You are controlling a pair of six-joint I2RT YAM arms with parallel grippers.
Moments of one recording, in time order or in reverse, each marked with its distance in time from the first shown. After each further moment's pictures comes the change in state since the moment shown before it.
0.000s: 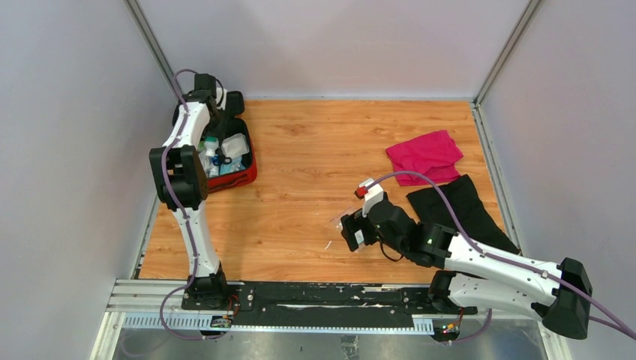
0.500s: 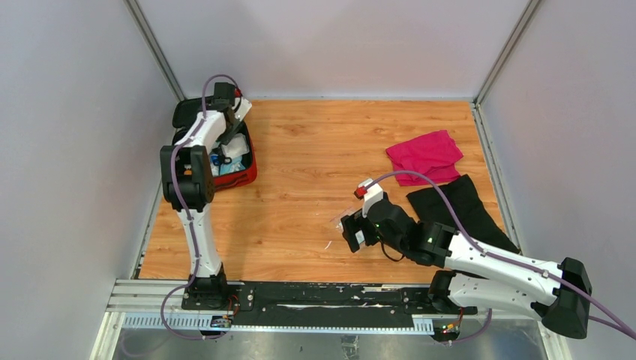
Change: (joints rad) left arm -0.085 -0.031 -0.188 0.205 -0.119 0.441; right arm 0.000 0.005 0.019 -0.051 -0.008 0.000
